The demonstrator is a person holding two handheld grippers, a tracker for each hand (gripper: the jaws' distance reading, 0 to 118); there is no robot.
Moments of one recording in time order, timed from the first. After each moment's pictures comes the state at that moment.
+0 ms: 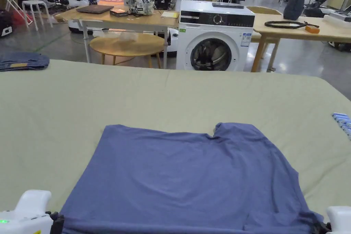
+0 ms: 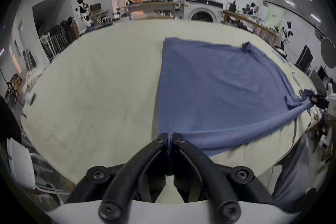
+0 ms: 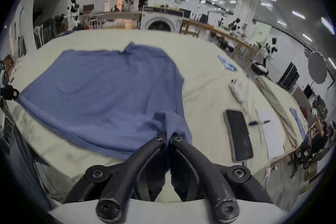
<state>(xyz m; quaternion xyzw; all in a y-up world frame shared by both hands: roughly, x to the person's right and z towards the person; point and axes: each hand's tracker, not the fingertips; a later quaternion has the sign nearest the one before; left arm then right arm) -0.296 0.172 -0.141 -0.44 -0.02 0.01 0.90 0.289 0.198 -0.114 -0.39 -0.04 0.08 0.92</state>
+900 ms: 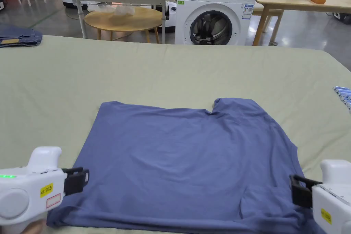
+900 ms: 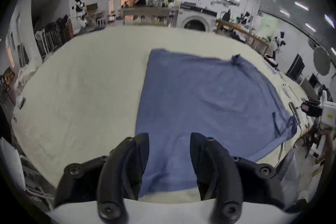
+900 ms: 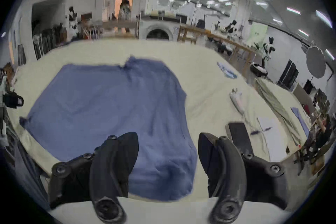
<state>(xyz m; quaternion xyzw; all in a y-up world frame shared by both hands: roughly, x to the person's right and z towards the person) -0.257 0.207 -0.165 -0.37 -0.05 0.04 0.93 0.267 0.230 -0.129 -0.30 -0.04 0.05 0.95</state>
